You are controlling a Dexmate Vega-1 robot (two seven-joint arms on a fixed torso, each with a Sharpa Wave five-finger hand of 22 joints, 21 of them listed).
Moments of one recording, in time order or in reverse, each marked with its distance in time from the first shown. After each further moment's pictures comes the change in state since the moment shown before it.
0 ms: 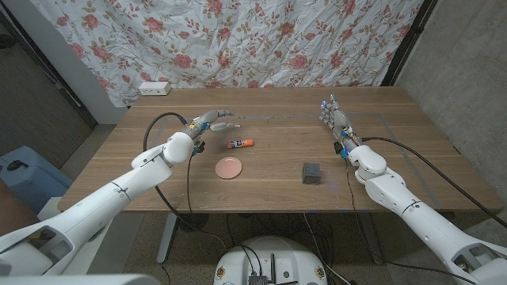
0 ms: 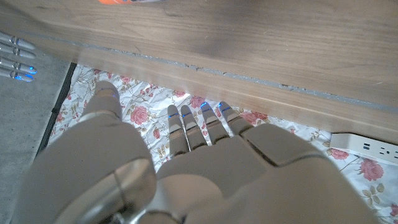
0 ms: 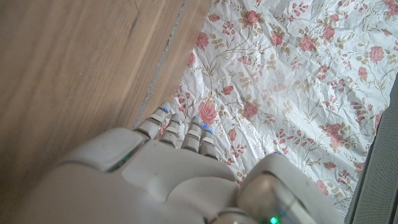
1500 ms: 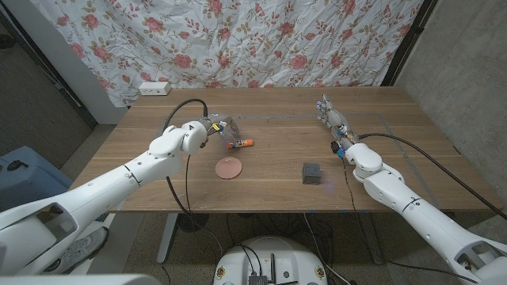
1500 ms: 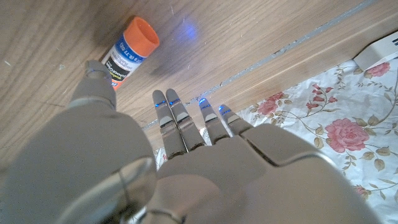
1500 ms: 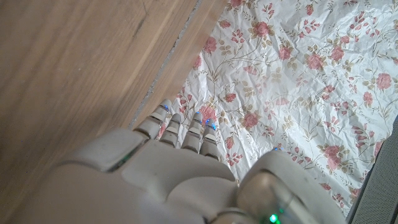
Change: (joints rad) left arm -0.178 0.074 0.214 -0.145 0.556 0.242 -0.409; left_hand 0.120 -0.101 -0.010 -0.024 0.003 0.280 -0.066 0.004 0.004 0.274 -0.111 -0.005 0.008 0.039 0.000 -0.005 0.005 -0.036 0.023 -0.006 -0.003; right arm 0.003 -0.034 -0.031 -0.077 -0.099 -0.087 -0.085; right_hand 0.049 0.001 0.015 -0.010 0.000 0.084 -0.023 0.004 0.005 0.046 -0.015 0.000 0.003 -0.008 -0.003 0.000 0.000 0.007 0.001 0.000 0.000
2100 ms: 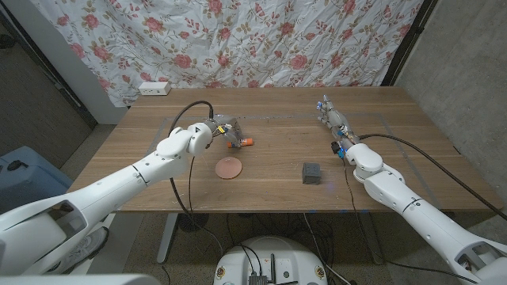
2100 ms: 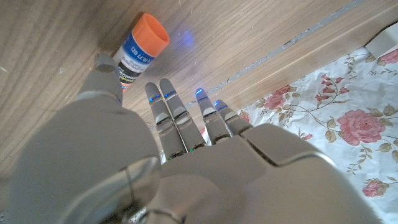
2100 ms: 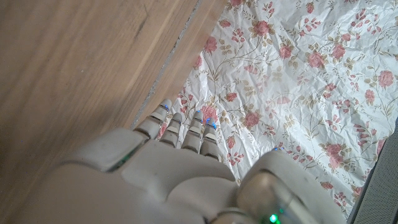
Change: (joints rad) left arm -0.032 -0.034 0.054 0.046 0.066 -0.015 0.021; left_hand 0.077 0.009 0.013 -0.005 0.000 0.142 -0.035 0.000 0.005 0.198 -0.009 0.000 0.006 0.163 -0.002 0.004 0.003 0.081 -0.036 0.000 0.001; right arm -0.004 0.005 0.002 -0.001 0.009 -0.002 -0.001; right_hand 0.000 0.000 0.000 0.000 0.000 0.020 -0.002 0.000 0.000 0.020 -0.012 0.000 -0.002 0.011 -0.011 0.014 -0.003 0.011 -0.011 0.007 0.000
